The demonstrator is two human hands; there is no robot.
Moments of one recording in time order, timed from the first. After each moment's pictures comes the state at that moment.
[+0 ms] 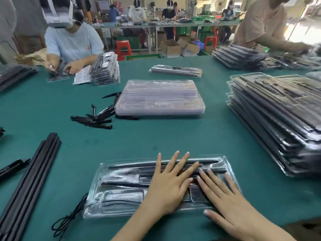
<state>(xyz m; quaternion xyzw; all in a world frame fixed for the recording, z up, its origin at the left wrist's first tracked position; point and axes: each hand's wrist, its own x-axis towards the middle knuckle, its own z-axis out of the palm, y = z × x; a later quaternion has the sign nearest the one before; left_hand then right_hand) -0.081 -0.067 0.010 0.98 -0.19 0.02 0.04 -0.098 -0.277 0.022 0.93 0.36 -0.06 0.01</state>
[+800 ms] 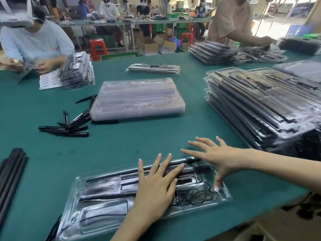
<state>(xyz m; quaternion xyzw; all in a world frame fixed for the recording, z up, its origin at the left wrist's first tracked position) -0.079 -0.078 0.015 0.98 -0.16 -0.01 0.11 0.010 -0.298 0.066 0.91 0.30 -0.25 0.11</state>
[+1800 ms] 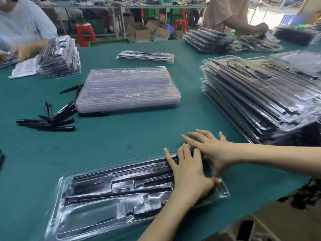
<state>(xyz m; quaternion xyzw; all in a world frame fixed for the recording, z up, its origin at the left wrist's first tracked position) -0.047 -0.173 0.018 0.96 -0.12 -0.03 0.24 0.011 -0.293 0.064 0.93 0.22 -0.27 0.09</state>
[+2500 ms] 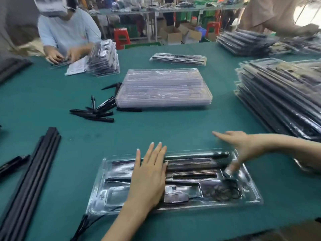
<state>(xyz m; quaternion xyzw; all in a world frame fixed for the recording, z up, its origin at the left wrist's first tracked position) -0.084 -0.021 0.012 0.99 -0.06 0.07 0.11 0.027 -0.279 0.085 0.94 0.16 -0.30 -0.02</state>
